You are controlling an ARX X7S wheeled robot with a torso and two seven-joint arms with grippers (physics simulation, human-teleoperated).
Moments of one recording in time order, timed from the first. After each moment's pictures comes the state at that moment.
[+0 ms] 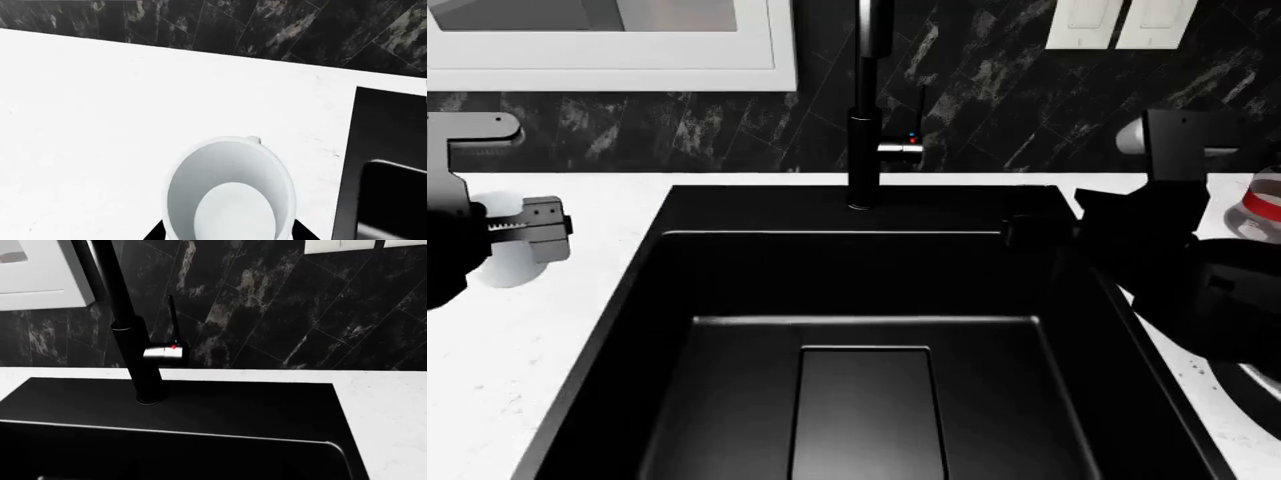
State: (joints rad) left arm -1.20 -0.88 0.56 -0.22 -1.50 -1.10 -1.02; right arm 0.93 0.70 -0.28 -0.15 1.36 1.00 0.53
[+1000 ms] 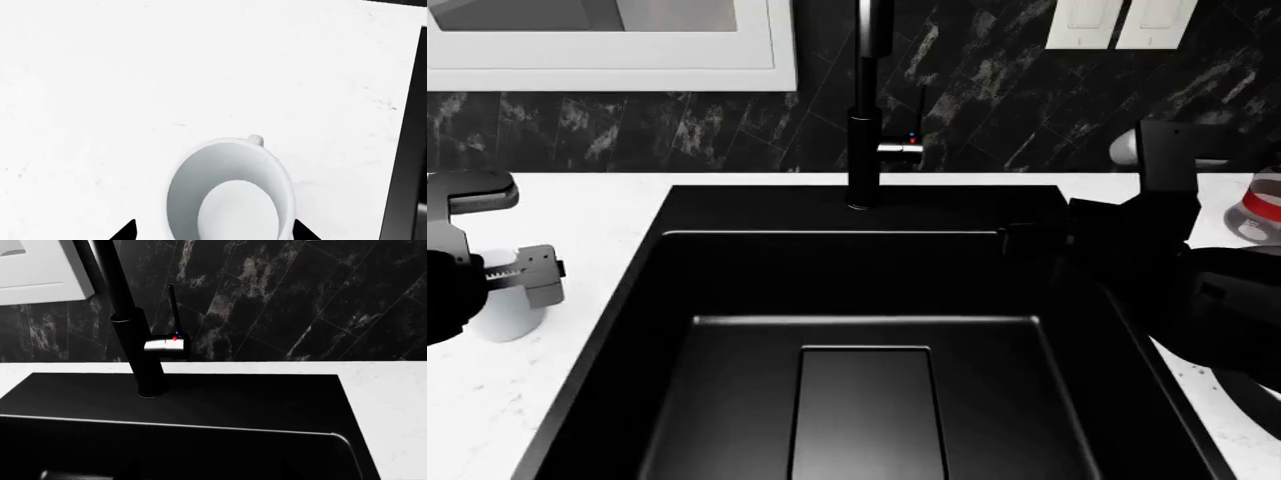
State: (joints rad) left arm -1.09 -0.90 0.56 -0.31 -1.52 -1.05 -0.99; right arm 0.90 0.70 -0.28 -0.14 1.36 0.98 0.53
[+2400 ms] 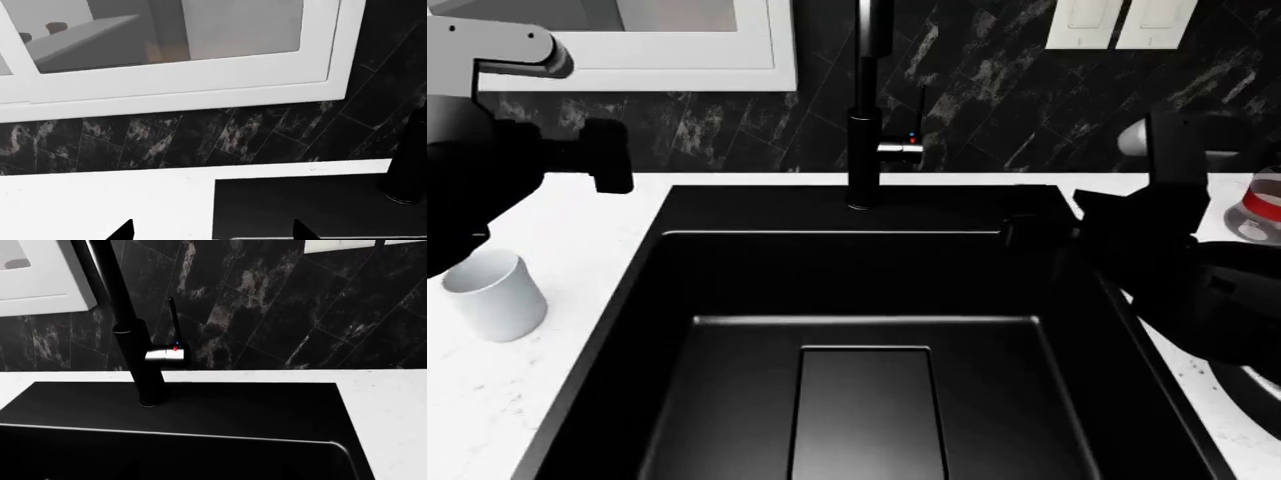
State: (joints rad) left arm -1.28 -0.87 0.62 -0.02 -1.34 -0.95 -0.57; right arm 0.92 0.71 -0.28 -0.14 1.37 0.96 0.53
